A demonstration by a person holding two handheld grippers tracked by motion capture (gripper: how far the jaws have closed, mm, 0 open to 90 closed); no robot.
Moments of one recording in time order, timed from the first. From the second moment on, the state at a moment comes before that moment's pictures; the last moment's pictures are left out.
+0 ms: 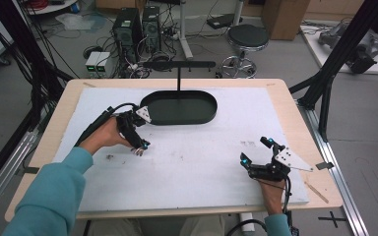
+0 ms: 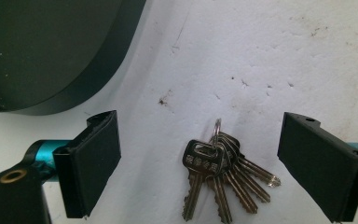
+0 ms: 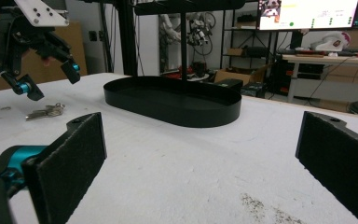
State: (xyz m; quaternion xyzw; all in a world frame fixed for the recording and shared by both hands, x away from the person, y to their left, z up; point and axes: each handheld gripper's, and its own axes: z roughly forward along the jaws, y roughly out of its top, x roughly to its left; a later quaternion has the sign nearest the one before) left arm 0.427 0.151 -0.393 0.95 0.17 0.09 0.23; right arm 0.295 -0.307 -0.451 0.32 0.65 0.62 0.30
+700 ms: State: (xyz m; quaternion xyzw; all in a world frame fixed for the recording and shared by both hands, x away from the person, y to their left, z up) left arm 0.426 0.143 -0.398 0.97 0.16 0.07 0.19; right arm 0.295 -0.307 -0.451 0.32 0.65 0.62 0.30
